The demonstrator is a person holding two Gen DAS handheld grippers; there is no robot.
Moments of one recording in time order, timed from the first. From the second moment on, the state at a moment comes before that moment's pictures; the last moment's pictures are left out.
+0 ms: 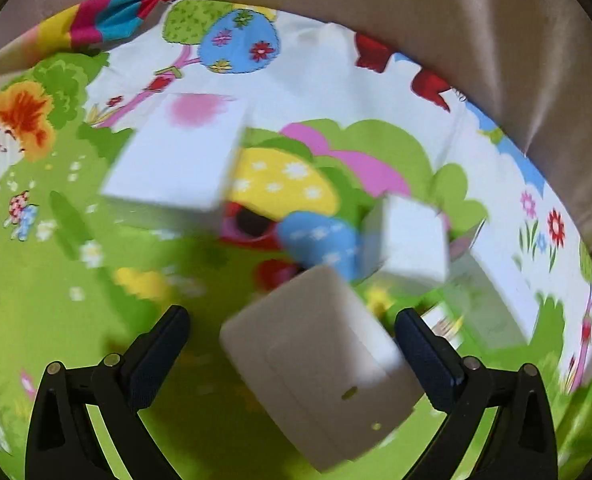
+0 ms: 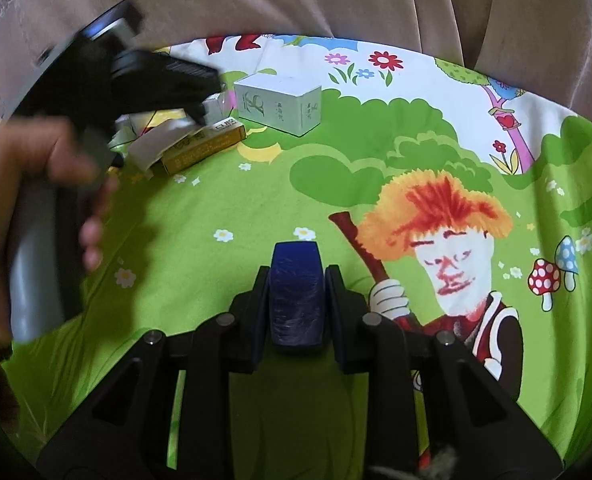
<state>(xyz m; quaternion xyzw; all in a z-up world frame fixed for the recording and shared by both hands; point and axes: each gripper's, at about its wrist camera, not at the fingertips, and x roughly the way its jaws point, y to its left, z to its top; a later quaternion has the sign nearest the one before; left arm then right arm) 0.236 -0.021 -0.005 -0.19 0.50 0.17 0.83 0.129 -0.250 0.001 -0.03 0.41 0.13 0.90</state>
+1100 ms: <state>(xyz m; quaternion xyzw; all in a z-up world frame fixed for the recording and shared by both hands) 0.066 -0.008 -0.007 -0.03 0.43 0.07 0.90 0.130 -0.252 0.002 -0.02 0.42 0.13 0.90</state>
